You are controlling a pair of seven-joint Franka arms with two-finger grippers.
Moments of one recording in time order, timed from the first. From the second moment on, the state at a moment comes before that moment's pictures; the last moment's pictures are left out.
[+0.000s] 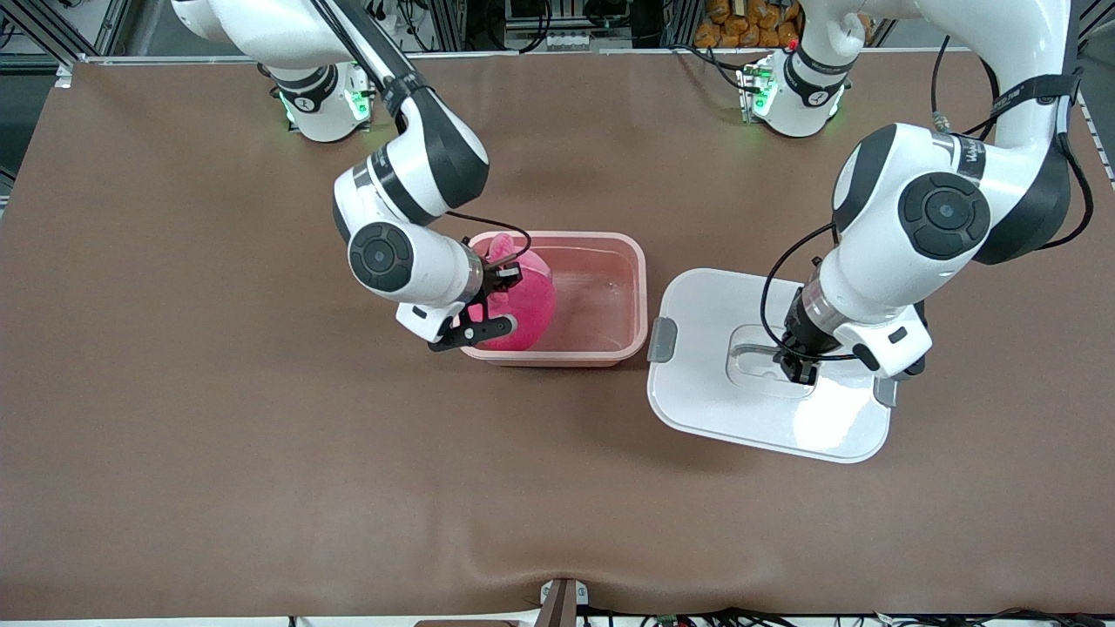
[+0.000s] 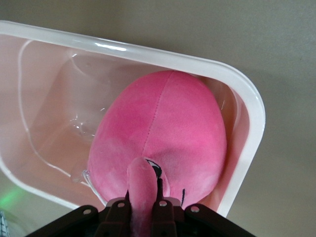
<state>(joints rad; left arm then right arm) -0.26 0.38 -0.11 -1.45 0.05 1.88 -1.70 0.60 0.53 -0.05 -1.48 0.38 1.85 0.23</state>
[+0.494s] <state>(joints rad) -0.26 0.38 -0.11 -1.45 0.05 1.88 -1.70 0.62 0.61 -0.04 -1.48 0.38 1.92 0.24</state>
